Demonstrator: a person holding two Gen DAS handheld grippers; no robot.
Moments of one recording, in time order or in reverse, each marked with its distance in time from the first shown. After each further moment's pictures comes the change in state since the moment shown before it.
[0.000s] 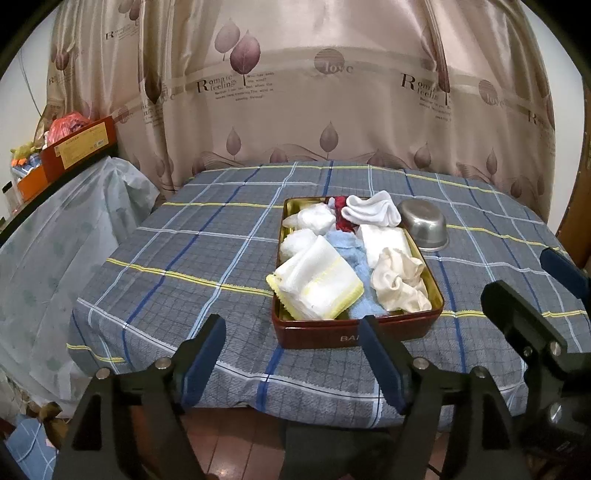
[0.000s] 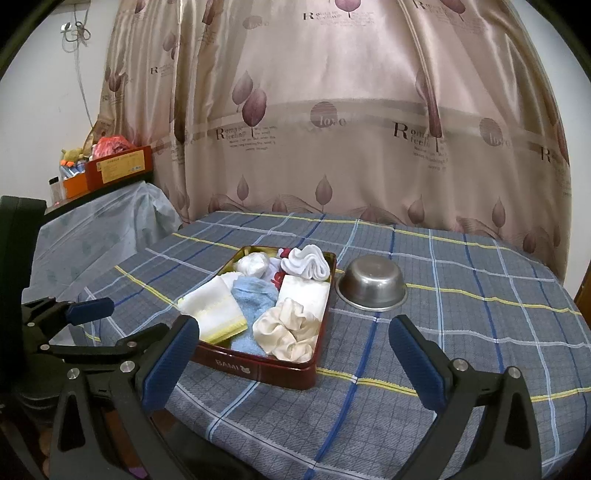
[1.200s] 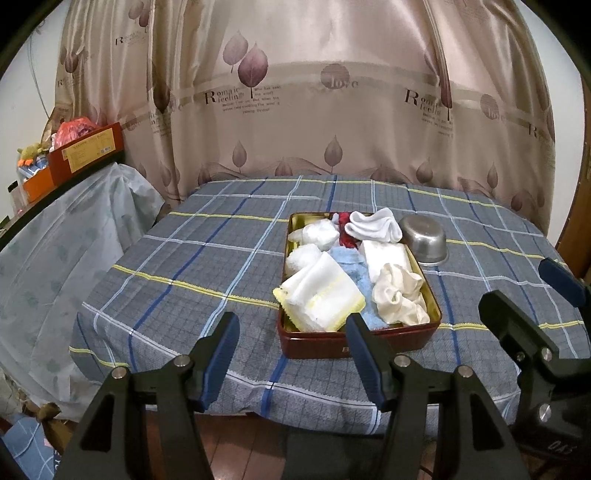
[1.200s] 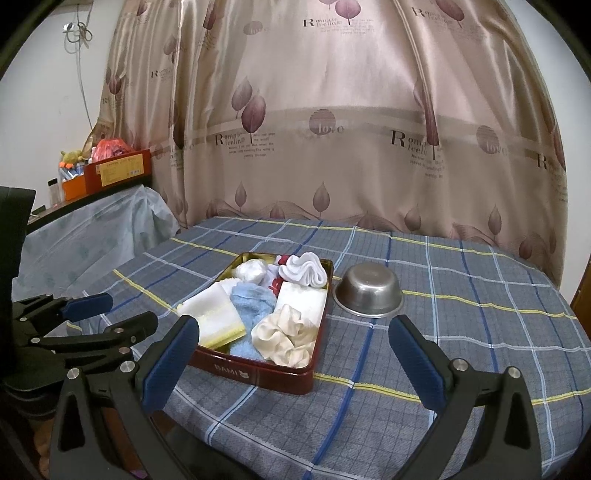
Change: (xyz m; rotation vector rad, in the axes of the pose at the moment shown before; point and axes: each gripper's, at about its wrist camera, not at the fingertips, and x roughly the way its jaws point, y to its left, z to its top) left arm -0.012 0.006 0.002 -0.022 -0.054 0.005; right arm -0.004 0.001 0.004 -0.007 -0.016 -0.008
